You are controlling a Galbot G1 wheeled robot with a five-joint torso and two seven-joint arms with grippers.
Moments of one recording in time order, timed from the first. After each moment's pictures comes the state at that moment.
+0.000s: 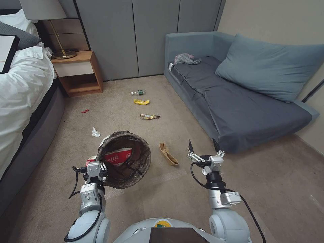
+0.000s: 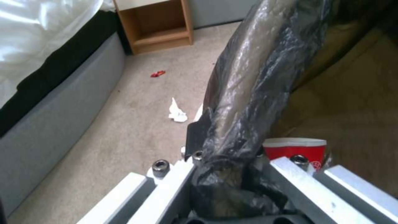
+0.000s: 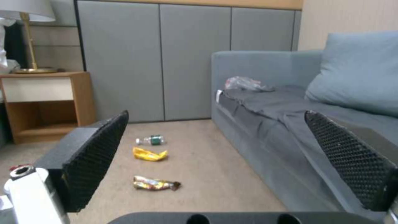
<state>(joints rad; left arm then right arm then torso) 1.79 -1.50 -0.51 -2.31 0.01 0.27 -0.36 -1.73 1.58 0.48 2.21 -0.02 0.25 -0.05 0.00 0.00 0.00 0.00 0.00</state>
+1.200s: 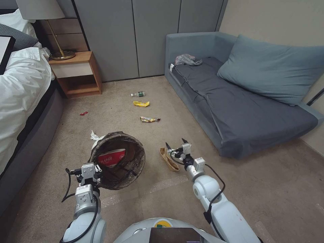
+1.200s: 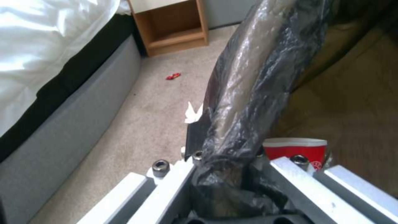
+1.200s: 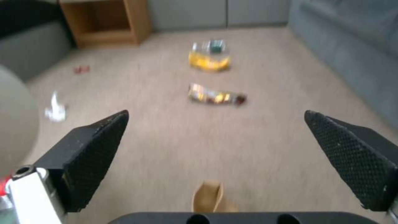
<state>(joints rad) 1.81 -1.52 -0.55 -2.32 0.04 0.26 -0.36 -1.24 1.30 0.20 1.72 0.26 -0.07 -0.01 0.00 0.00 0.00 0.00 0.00</state>
